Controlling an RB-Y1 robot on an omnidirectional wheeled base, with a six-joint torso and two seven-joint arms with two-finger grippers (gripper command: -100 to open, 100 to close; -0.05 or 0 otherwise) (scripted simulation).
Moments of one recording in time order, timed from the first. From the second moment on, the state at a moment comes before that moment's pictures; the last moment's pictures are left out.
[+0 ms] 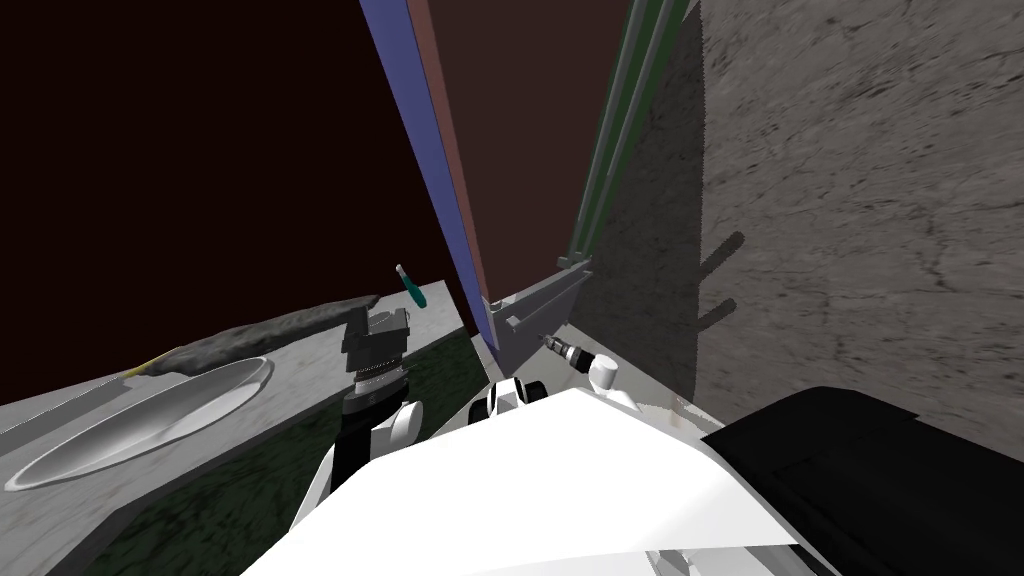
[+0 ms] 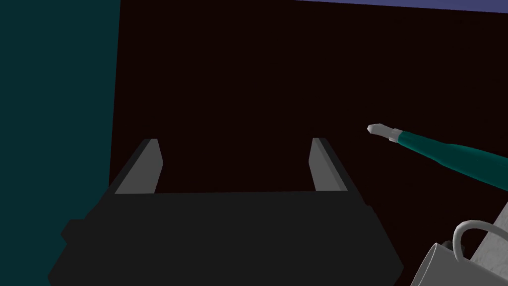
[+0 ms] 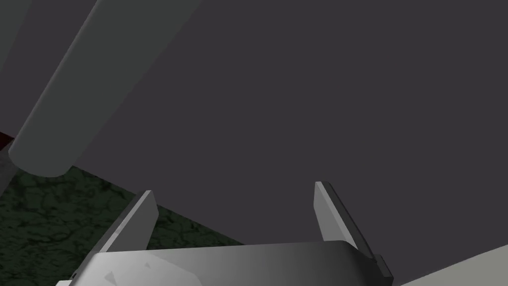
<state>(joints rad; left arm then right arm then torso) 0.46 0.03 0.01 -2.24 -0.08 -0.57 0.14 0.26 -0.22 -0.25 -1.38 -1.92 0.89 -0.42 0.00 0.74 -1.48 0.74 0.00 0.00</state>
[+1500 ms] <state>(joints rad) 0.46 0.03 0.01 -2.24 -0.08 -0.57 0.14 0.17 -0.04 -0.28 -1.15 -2.35 1.15 -0.50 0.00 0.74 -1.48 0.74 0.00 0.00</state>
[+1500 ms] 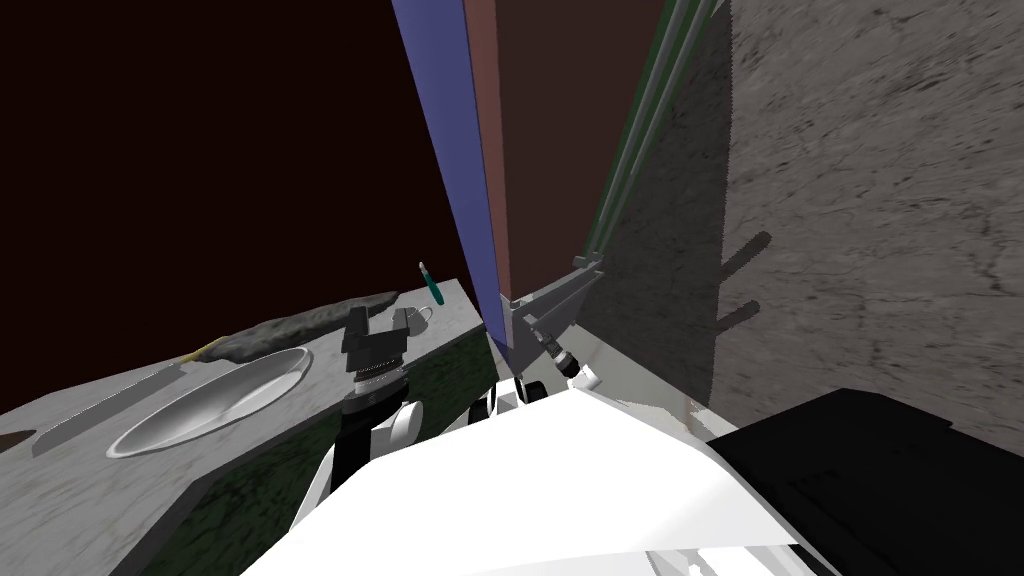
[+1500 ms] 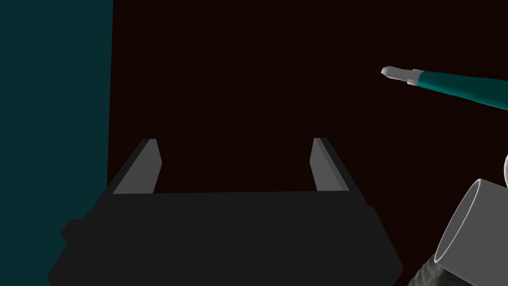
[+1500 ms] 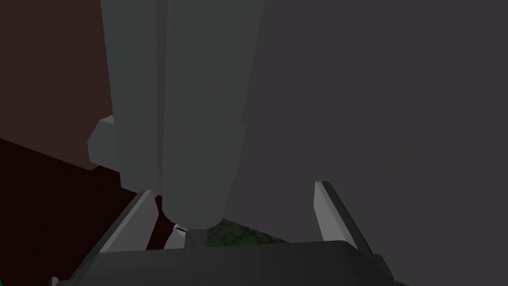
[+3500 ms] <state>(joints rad) 0.46 0.03 0.01 -2.24 -0.08 -0.57 0.14 0.12 0.01 -0.27 -1.17 -2.38 1.14 -0.58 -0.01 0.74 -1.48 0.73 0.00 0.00</state>
